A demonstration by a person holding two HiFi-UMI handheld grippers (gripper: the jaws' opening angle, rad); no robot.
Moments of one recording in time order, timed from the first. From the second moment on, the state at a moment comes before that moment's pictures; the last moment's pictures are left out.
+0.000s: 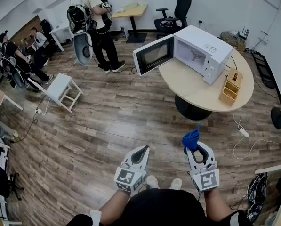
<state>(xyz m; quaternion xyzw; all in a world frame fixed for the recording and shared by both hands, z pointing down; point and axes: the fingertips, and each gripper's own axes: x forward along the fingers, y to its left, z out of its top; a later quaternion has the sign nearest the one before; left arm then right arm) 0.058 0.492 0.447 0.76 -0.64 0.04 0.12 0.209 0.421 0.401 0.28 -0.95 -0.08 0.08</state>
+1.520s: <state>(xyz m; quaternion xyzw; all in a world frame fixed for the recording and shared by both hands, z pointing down) -0.039 0.324 0.453 0.77 -0.63 0.06 0.11 0.126 0.246 0.418 0.33 -0.94 -0.05 0.07</state>
